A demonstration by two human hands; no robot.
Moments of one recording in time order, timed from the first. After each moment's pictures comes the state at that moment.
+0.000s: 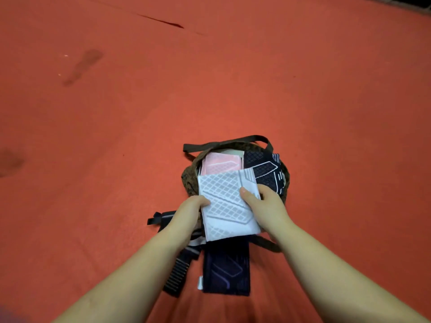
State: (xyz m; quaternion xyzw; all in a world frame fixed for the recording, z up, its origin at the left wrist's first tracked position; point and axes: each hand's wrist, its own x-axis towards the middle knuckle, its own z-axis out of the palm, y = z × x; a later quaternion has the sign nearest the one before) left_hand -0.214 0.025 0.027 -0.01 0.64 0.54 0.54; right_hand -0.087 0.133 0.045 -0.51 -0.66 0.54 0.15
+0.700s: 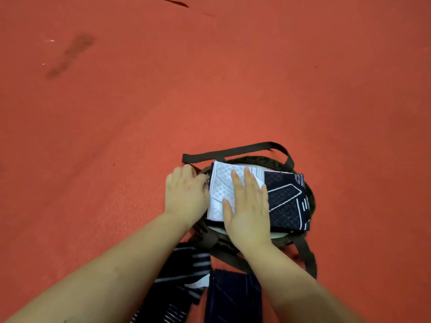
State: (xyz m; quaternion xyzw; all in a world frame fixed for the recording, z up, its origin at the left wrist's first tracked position) left_hand -0.306 0.115 -0.029 0.47 0.87 0.13 -0.06; right_hand -0.174 0.169 -0.028 -0.41 -0.89 0.13 0.15
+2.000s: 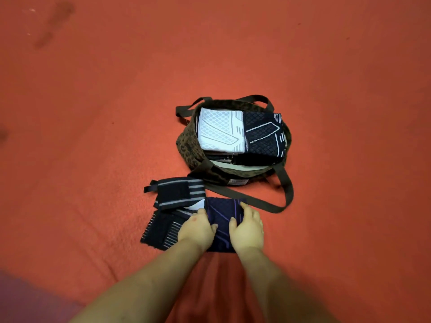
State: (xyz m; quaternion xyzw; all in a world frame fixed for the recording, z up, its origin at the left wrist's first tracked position) left_hand -0.149 -0.015 -0.075 0.32 0.86 0.07 0.39; right_hand -0.043 0.047 -0.084 -0.63 -0.71 0.33 0.00
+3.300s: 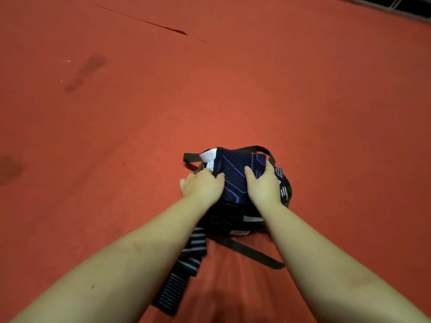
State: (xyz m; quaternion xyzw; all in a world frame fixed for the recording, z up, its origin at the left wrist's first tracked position) left_hand -0.251 0.113 0.044 0.30 0.91 0.19 0.23; right_hand -0.147 0.195 0.048 -0.56 -0.70 0.39 0.22
